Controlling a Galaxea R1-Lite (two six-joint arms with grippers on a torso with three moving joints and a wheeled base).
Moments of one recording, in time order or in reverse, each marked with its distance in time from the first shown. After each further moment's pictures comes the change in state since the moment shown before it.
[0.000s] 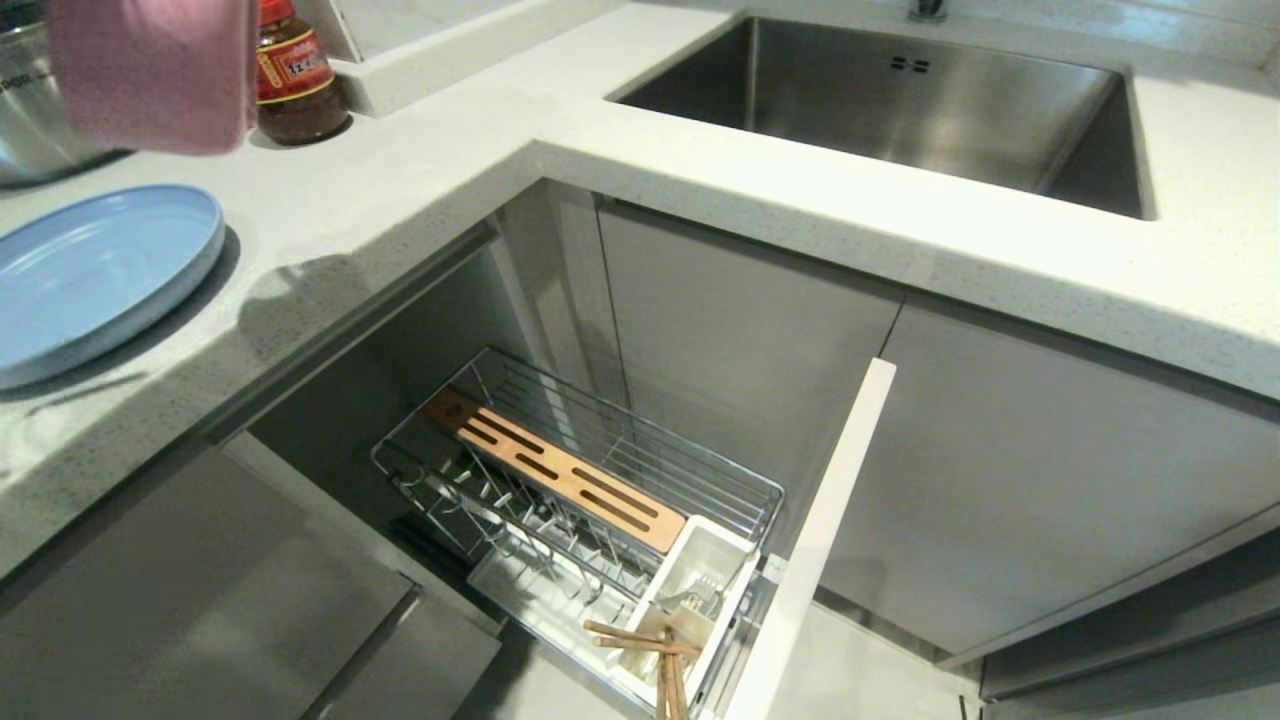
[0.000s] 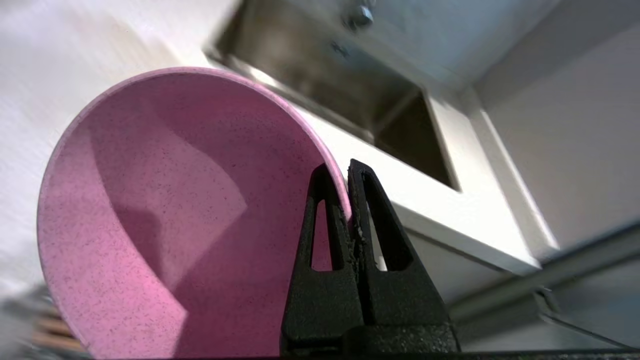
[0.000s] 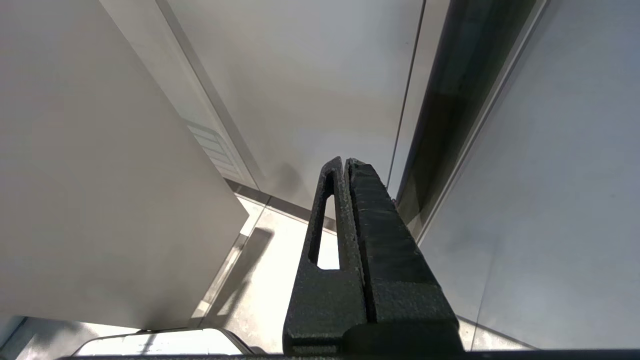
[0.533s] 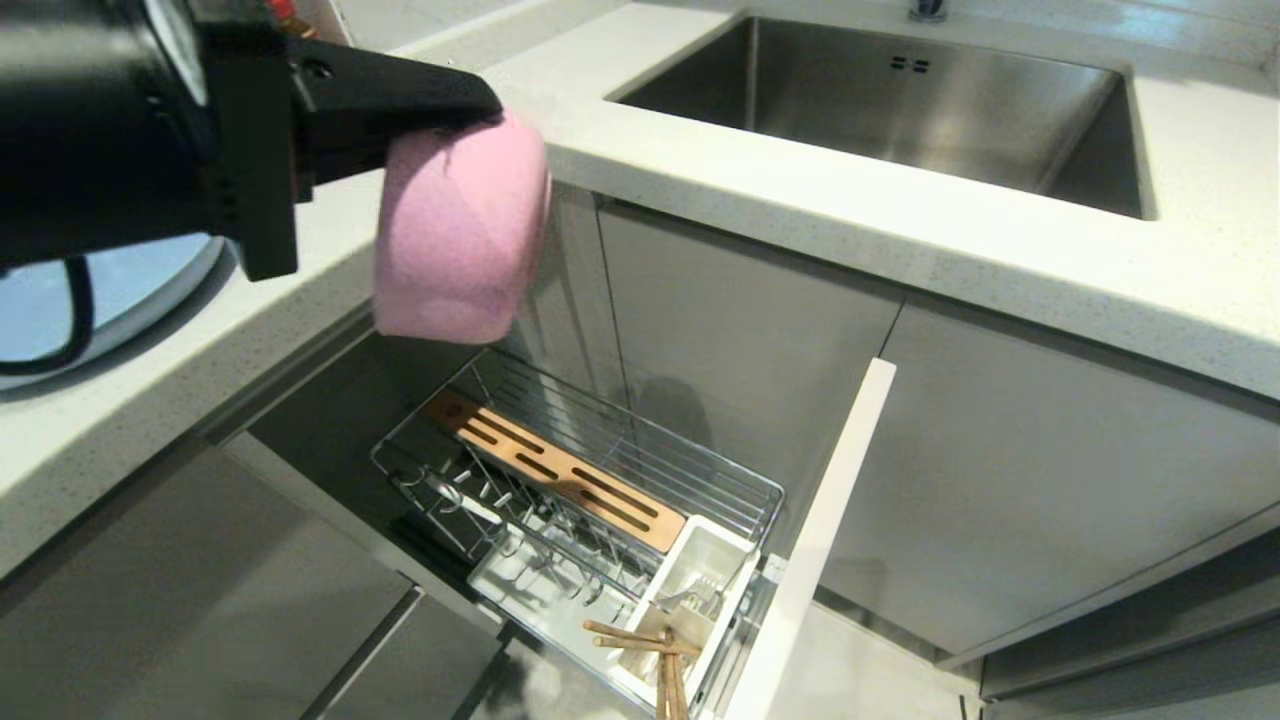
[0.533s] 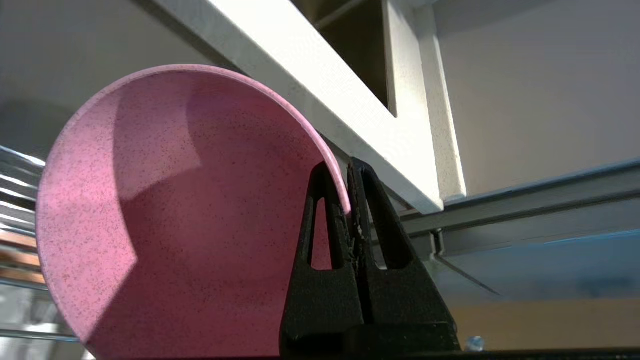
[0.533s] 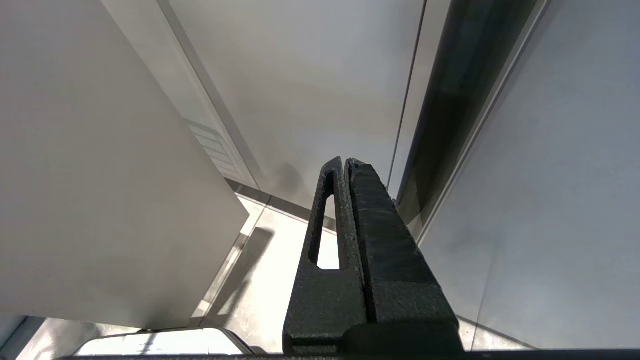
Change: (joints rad) left arm -0.236 0.121 0.099 -0.026 0.047 -0.340; right arm 0.000 0.000 0.000 0.000 0.000 0.000
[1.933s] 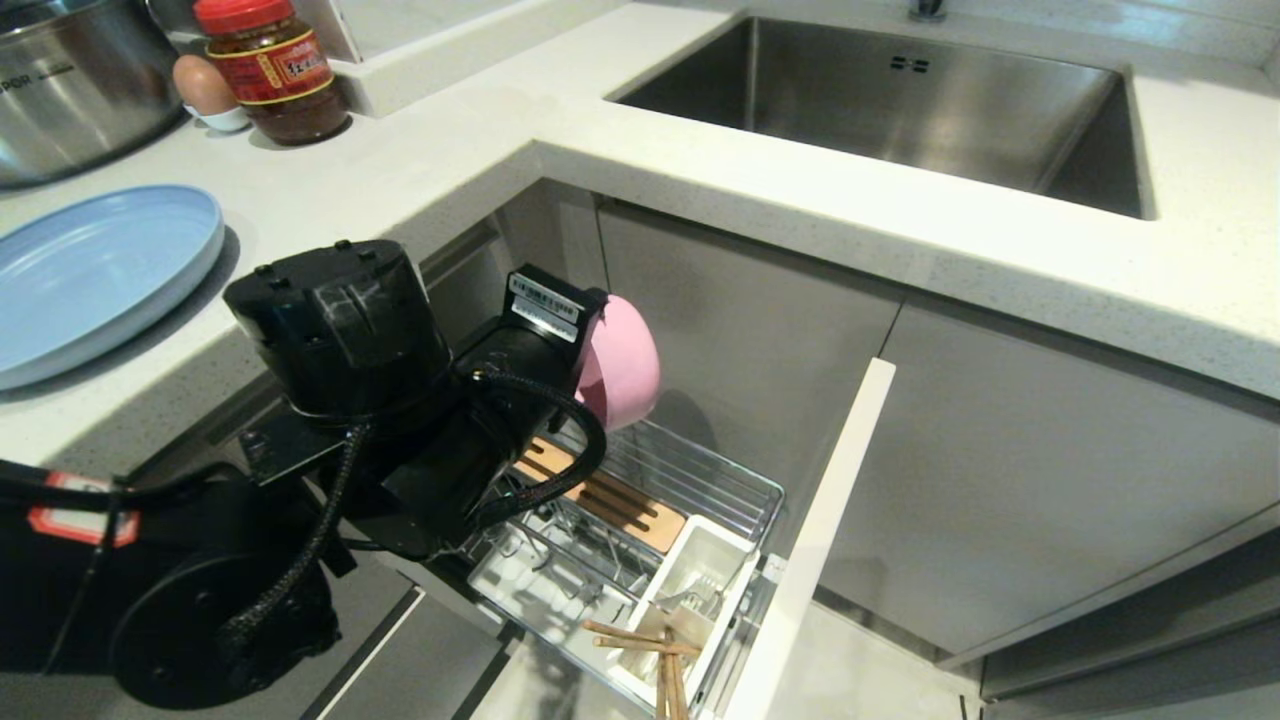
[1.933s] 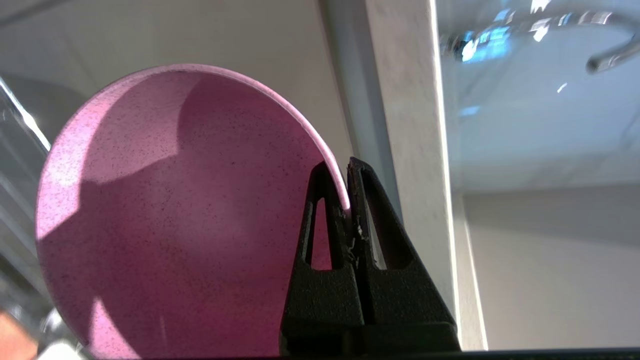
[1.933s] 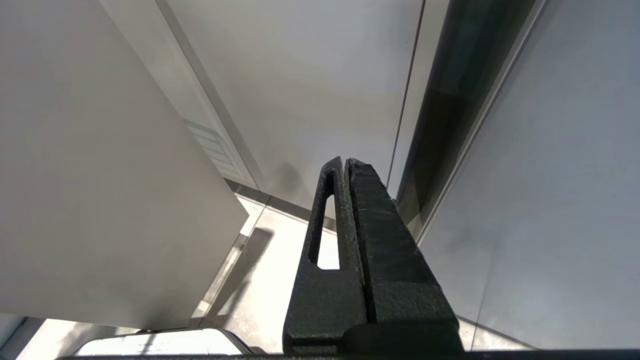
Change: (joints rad) left arm 0.104 0.388 0.510 -1.031 0.274 -0.433; right arm 0.000 0.000 0.000 0.000 0.000 0.000
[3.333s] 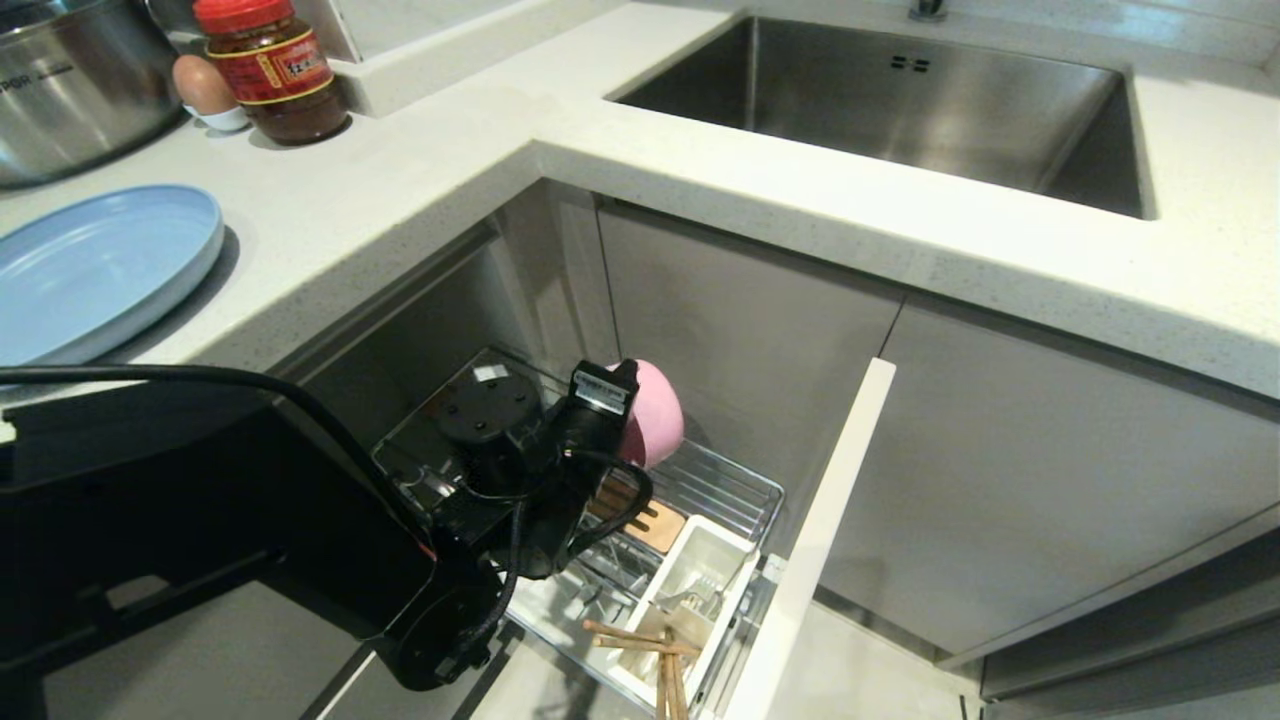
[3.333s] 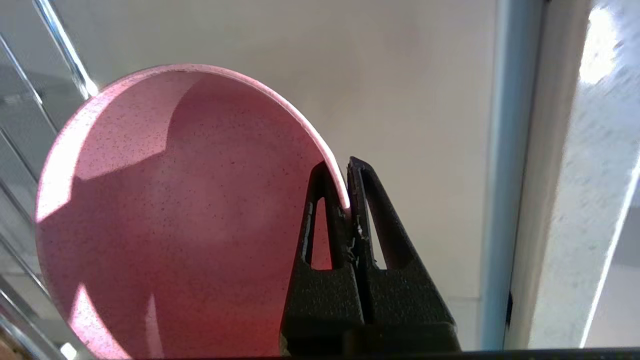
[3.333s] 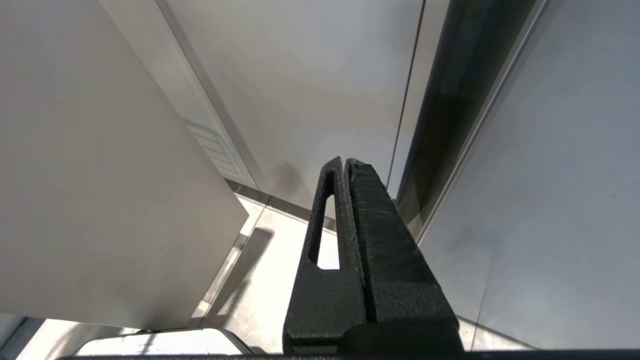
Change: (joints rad) left arm 0.092 0.381 0.046 -0.441 -0.082 -0.087; right arm 0.000 0.000 0.000 0.000 0.000 0.000
